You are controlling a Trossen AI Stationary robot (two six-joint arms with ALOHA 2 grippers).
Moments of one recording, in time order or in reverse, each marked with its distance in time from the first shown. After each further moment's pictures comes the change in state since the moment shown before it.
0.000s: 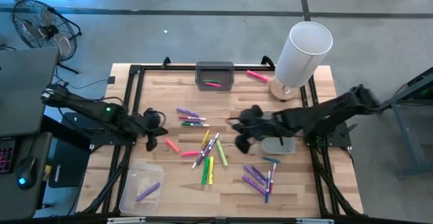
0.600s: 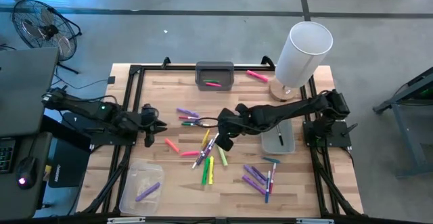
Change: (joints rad) left arm 0.062 -0.087 -0.048 0.016 -0.058 0.070; right arm -0.081 0.309 0.362 -0.357 -0.106 0.028
